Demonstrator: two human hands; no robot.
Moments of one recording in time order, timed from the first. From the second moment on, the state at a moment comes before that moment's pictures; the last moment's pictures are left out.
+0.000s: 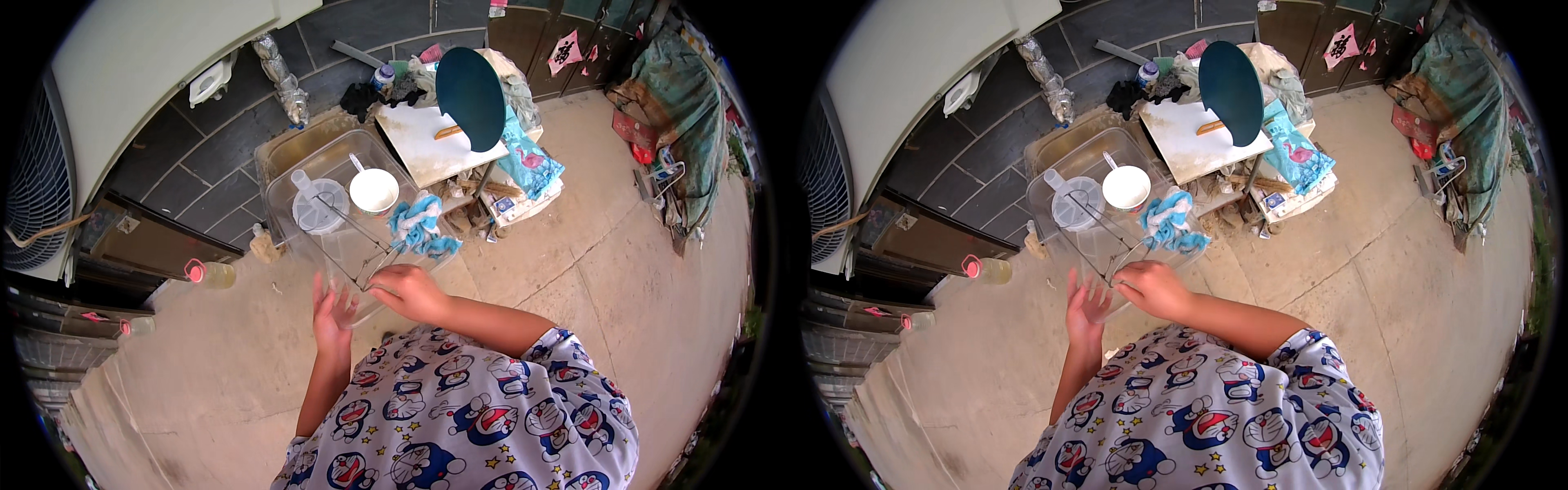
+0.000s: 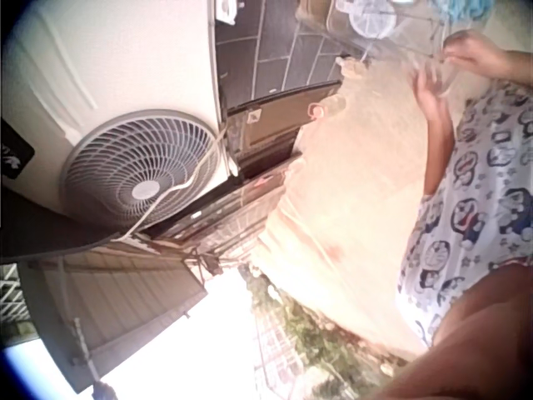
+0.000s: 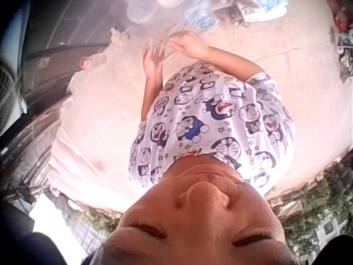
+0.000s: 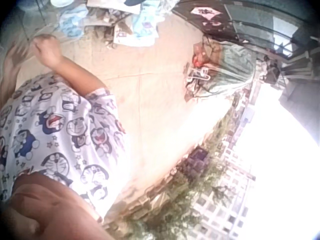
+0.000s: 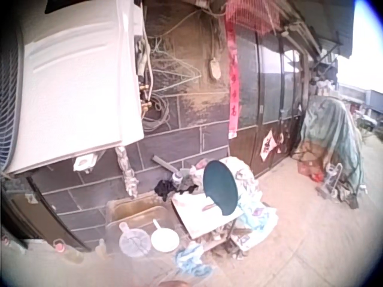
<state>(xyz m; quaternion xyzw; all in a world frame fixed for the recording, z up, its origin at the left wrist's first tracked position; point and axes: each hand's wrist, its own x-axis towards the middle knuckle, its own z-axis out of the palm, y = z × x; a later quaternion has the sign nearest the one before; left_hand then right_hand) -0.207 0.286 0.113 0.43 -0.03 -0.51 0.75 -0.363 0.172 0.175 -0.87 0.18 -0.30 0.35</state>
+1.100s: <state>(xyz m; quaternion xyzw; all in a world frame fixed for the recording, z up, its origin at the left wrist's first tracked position) -0.198 0.292 0.104 0.39 -0.01 -0.49 0.78 -0.379 0.045 0.222 -0.95 0.10 -0.16 0.25</state>
